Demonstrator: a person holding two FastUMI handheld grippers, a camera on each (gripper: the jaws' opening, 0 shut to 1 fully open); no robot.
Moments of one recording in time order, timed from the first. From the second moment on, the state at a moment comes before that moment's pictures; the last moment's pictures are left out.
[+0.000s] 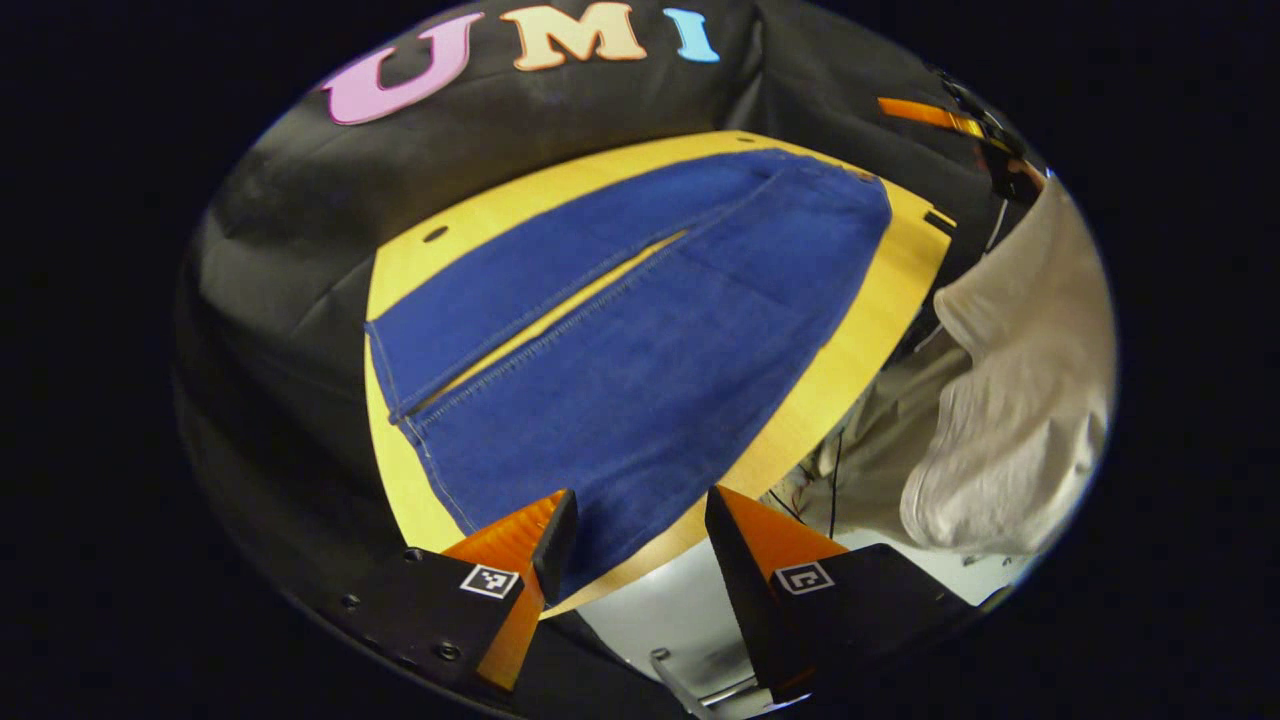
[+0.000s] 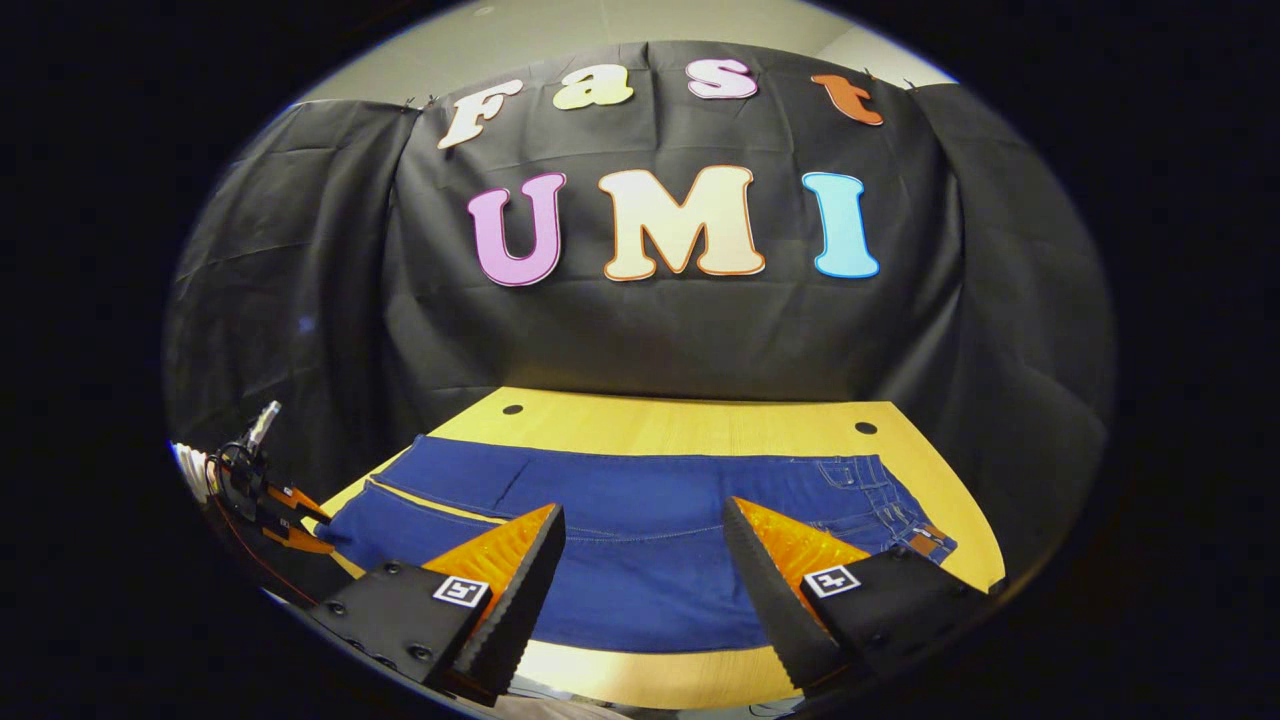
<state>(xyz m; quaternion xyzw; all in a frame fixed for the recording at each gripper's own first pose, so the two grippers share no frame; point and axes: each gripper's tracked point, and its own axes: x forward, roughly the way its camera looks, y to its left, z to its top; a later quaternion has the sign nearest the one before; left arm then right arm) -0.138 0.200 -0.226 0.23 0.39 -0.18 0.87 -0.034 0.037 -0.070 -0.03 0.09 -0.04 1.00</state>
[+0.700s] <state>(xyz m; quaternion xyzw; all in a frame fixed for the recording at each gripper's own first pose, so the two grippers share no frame) -0.142 0.229 -0.254 0.28 0.49 -0.21 0.80 -0.036 0.018 -0.081 -0.04 0.10 -0.05 0.99</state>
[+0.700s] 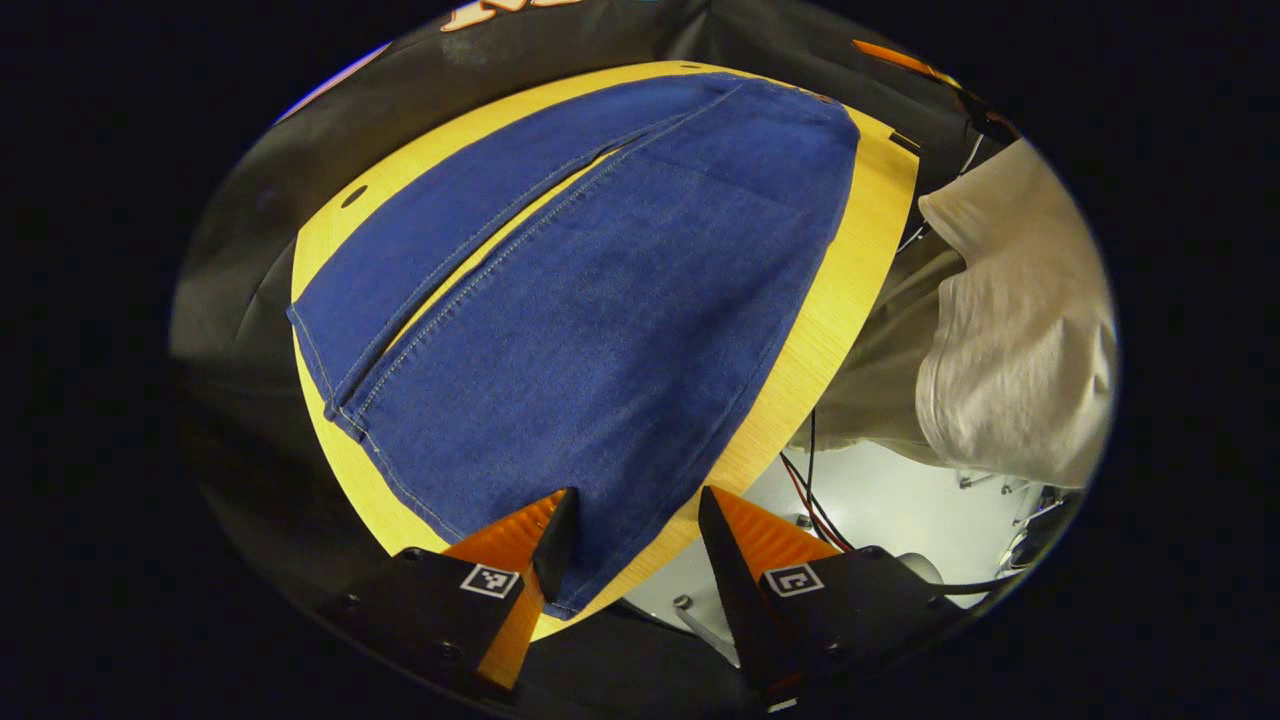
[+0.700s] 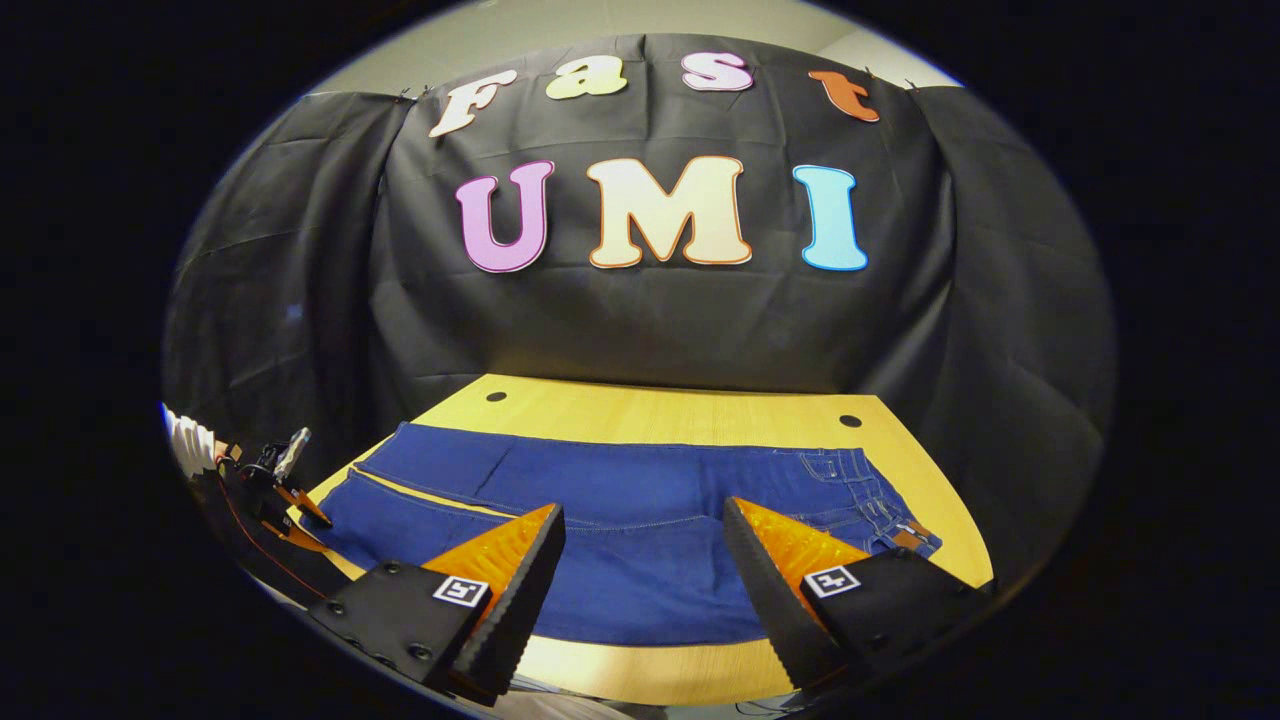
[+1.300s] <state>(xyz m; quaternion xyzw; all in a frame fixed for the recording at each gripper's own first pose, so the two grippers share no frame) -0.144 0.224 -0.260 0.30 0.50 -0.23 0.78 -0.026 0.015 -0.088 -0.01 0.11 -0.05 0.99</state>
